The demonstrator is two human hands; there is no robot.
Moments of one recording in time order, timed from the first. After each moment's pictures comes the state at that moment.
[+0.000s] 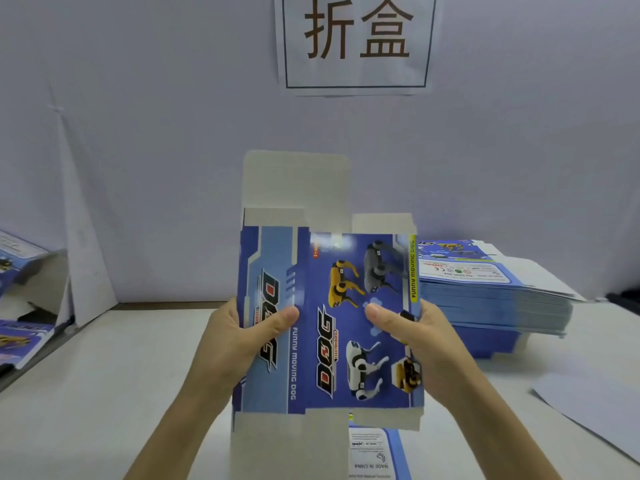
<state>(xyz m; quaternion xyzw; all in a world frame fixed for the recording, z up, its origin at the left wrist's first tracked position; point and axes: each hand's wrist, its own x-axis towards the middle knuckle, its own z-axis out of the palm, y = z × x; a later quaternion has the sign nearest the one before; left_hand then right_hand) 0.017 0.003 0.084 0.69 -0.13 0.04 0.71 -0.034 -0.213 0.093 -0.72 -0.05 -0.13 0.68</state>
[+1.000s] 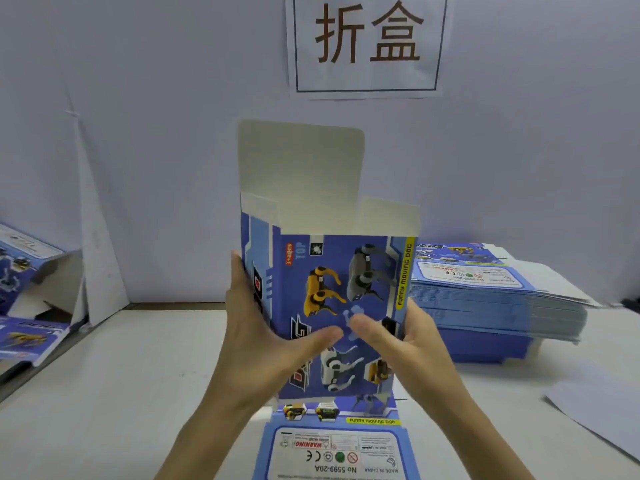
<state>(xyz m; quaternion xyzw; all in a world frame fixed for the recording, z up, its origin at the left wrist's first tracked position) 0.000 -0.007 0.095 0.71 -0.25 0.17 0.63 -0.035 -0.185 0.092 -0.73 -0.13 -0.20 0.64</state>
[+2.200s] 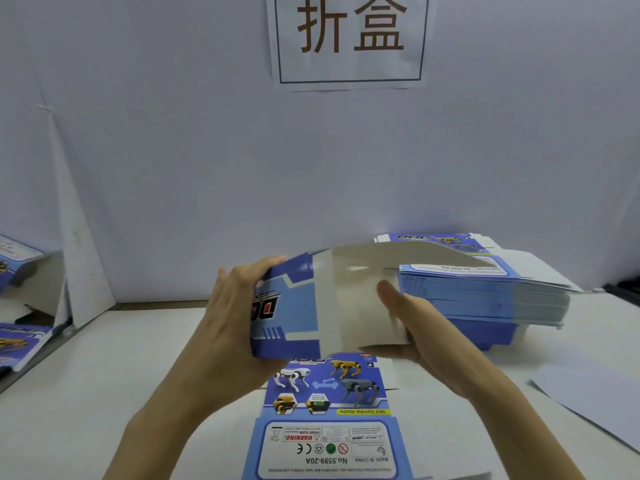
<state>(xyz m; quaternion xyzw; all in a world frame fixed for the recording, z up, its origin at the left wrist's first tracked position) 0.012 0.022 0.097 0.78 -0.43 0.27 0.36 -0.039 -0.217 0.100 -0.72 -0.06 -0.05 0.69</state>
